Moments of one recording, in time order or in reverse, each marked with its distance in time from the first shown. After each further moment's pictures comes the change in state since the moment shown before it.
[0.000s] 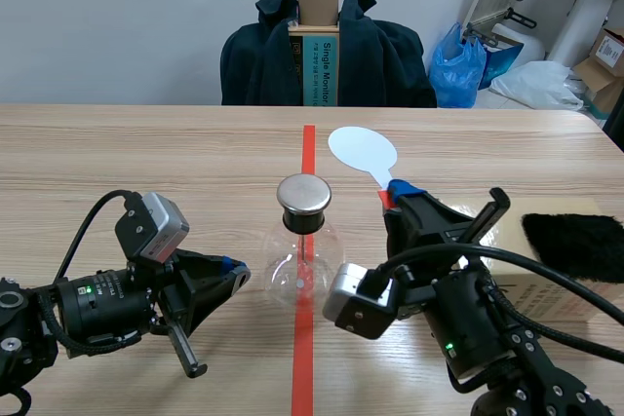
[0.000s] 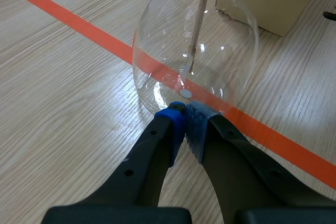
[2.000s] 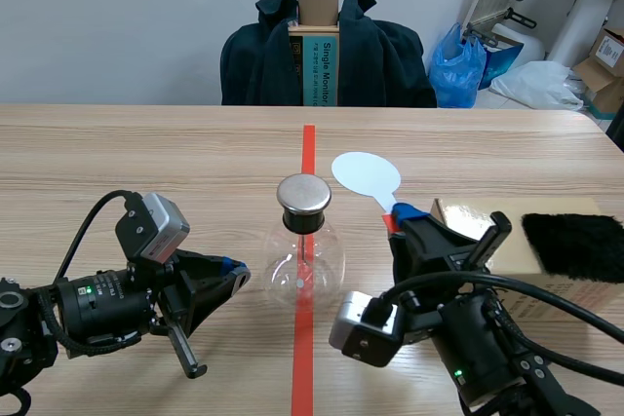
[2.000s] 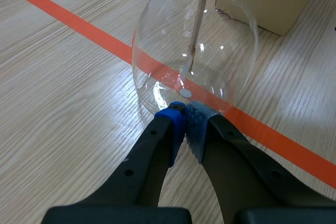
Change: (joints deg) left arm 0.0 0.0 0.0 0.0 0.2 0.0 0.0; right arm -2.5 1.4 0.0 0.0 -1.3 0.1 -2.8
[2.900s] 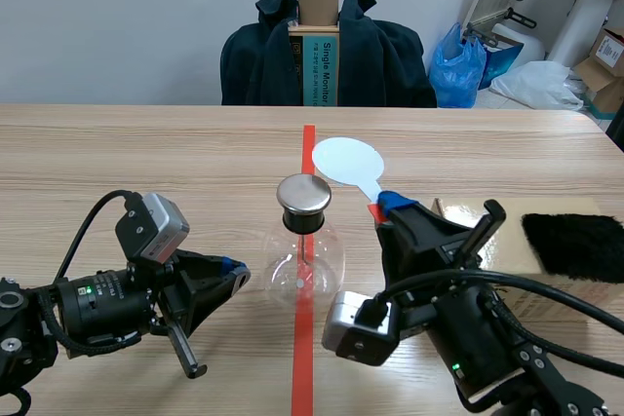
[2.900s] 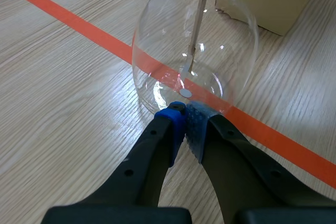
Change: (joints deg) left arm 0.0 0.0 0.0 0.0 0.0 0.0 0.0; right arm 0.0 0.1 0.0 2.8 -0.2 0.0 5.6
